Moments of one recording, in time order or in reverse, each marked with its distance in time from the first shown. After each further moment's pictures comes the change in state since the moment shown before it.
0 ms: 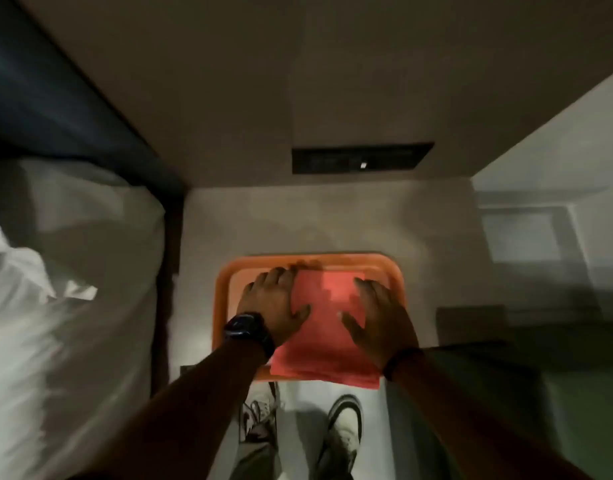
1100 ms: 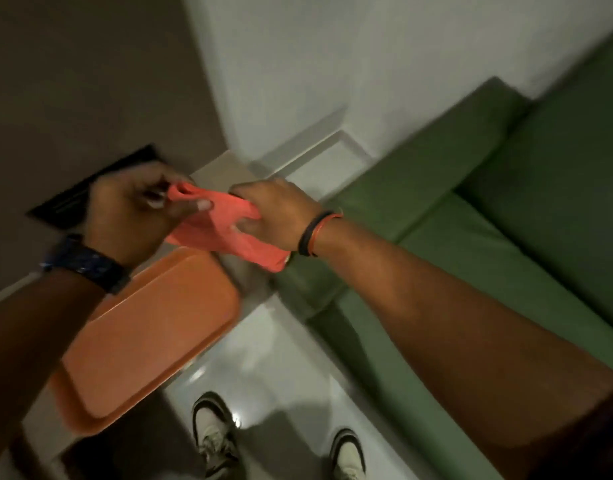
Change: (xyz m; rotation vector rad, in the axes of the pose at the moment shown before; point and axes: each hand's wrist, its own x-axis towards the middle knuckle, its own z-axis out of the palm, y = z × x) left_hand -0.052 0.275 -0.110 -0.470 0.193 0.648; right_hand -0.159 0.107 -0.209 0.157 0.363 -0.140
